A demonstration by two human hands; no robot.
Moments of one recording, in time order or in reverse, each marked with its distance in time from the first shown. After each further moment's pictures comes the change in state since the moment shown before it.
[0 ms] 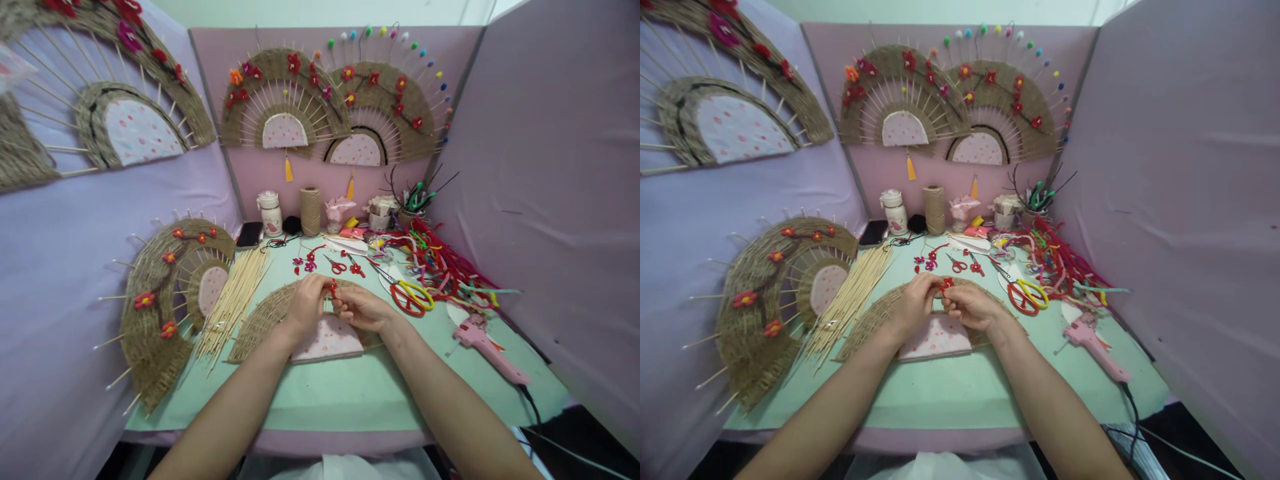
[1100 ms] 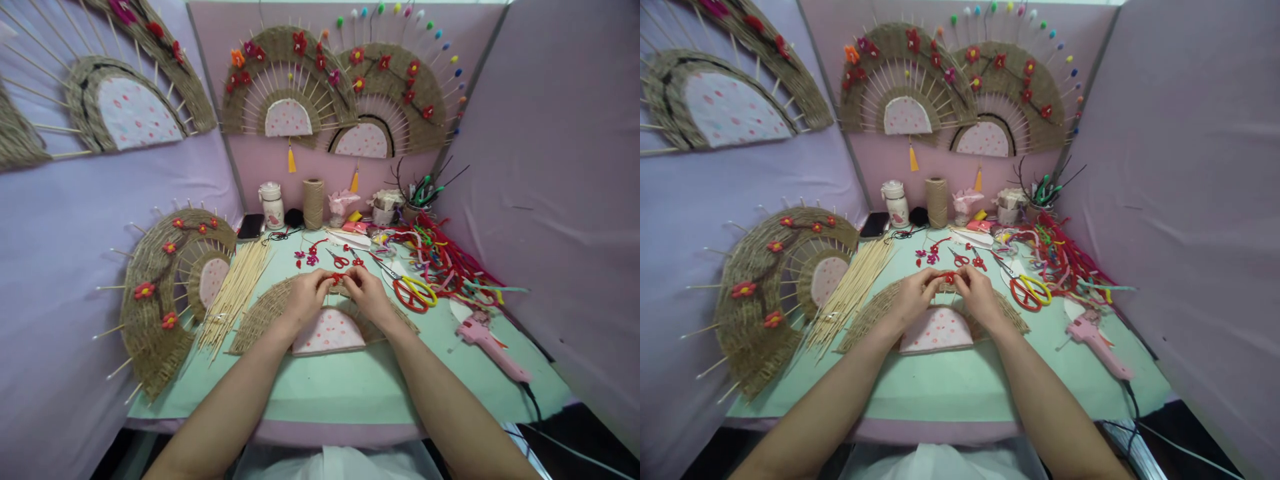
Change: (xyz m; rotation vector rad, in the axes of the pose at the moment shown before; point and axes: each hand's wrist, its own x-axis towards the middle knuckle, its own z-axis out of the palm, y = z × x) left_hand 0.001 0.006 -0.006 -0.047 -0.024 -0.150; right_hand 0.002 0.007 -0.005 -1.048 0.557 -0.699
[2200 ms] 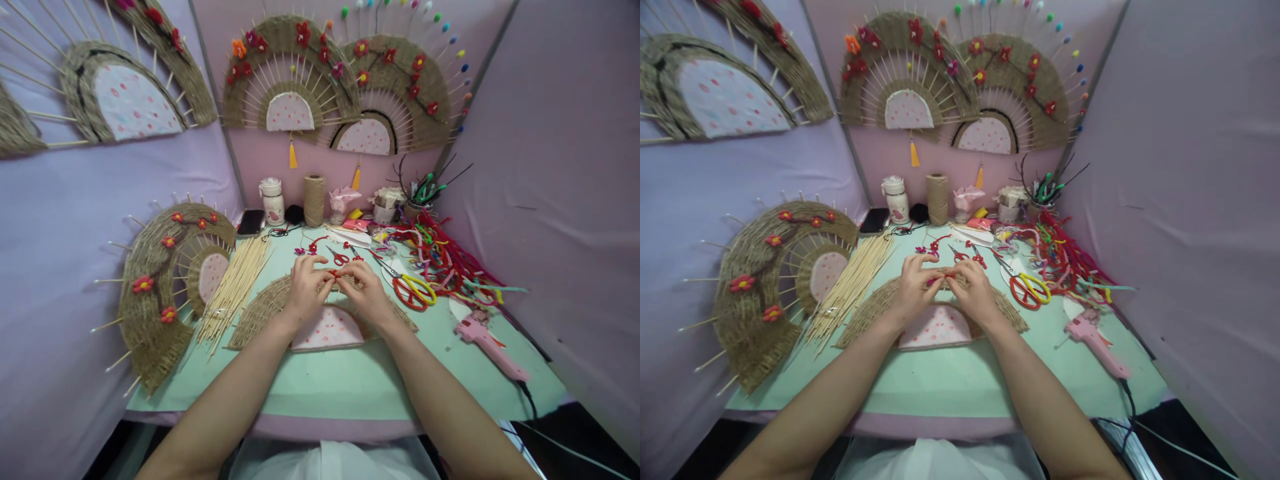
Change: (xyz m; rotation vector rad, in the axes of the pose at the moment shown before) left_hand 0.001 -0.005 0.001 0.355 0.152 0.276; right_hand -0.002 -0.011 0.001 -0.019 0.016 -0.258
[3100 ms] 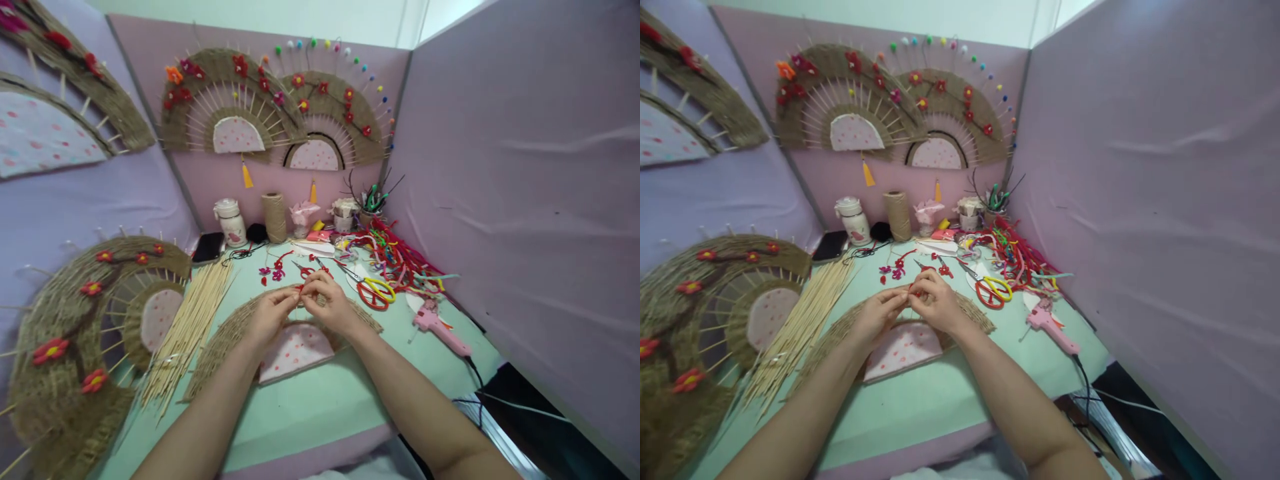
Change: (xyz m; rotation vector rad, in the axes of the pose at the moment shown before) left_hand 0.006 0.004 0.005 -1.032 -0.241 -0.646; right_hand 0.005 -0.006 -0.005 0.079 -0.018 -0.083
